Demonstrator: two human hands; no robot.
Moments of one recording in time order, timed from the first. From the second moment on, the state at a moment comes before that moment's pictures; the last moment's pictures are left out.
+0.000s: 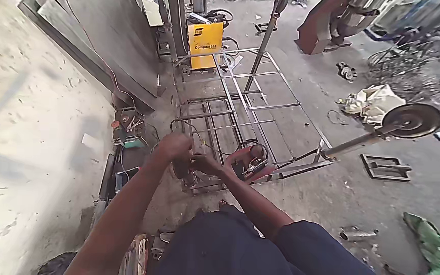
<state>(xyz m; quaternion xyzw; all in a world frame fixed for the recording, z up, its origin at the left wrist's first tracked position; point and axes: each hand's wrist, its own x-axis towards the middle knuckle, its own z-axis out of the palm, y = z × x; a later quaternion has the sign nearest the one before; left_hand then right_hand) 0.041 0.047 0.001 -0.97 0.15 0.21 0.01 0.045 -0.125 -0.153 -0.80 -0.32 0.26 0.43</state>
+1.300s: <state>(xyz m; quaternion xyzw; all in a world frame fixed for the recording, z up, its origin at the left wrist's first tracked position) 0.031 0.093 0.043 -0.98 0.10 0.08 -0.17 0.037 -0.123 -0.150 -0.80 -0.27 0.29 0.46</state>
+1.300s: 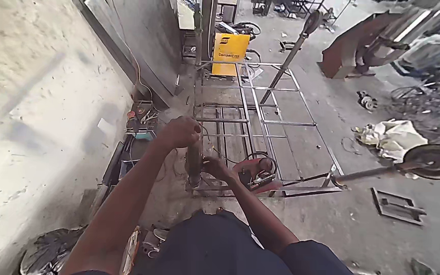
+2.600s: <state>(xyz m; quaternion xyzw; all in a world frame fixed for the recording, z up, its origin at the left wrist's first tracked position) 0.033 0.032 0.009 -0.97 0.14 0.19 0.07 0.036 -0.127 -0.144 -0.79 -0.27 0.29 0.46</state>
